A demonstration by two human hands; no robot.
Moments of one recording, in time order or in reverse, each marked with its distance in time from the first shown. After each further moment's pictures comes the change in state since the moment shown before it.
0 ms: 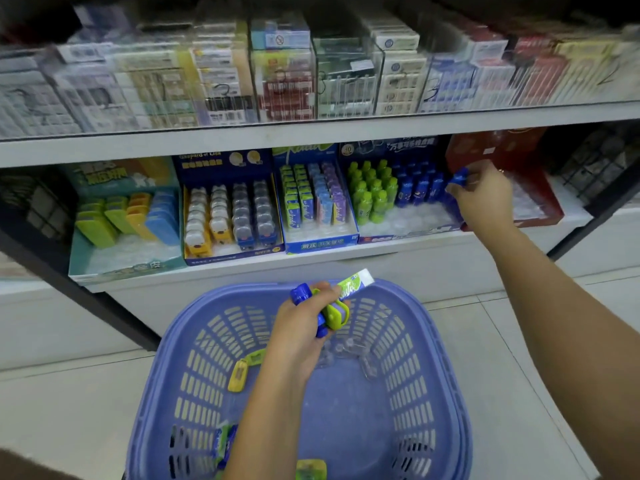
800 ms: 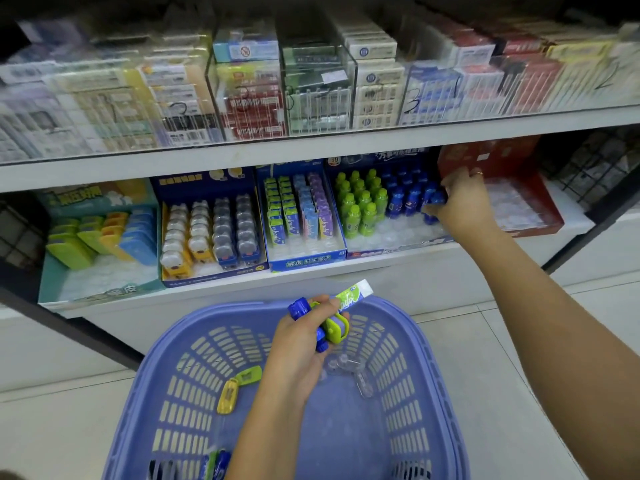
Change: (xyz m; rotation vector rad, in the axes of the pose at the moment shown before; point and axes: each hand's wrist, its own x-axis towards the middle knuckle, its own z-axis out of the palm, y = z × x) left_hand 0.023 -0.009 0.021 -0.073 0.037 -0.016; right_hand 0.014 -0.014 0.006 -0.297 -0.194 -0.015
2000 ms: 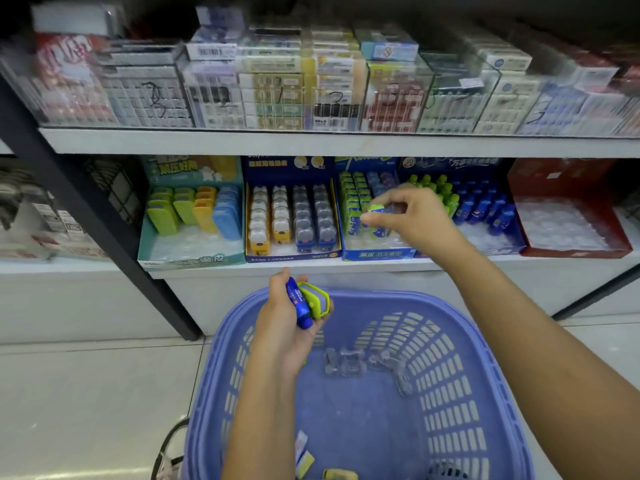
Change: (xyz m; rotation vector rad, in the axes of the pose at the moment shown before) left_hand -0.013 0.069 -0.086 -0.327 0.098 0.087; right_hand -0.087 -0.157 0.042 0.496 -0.357 -0.278
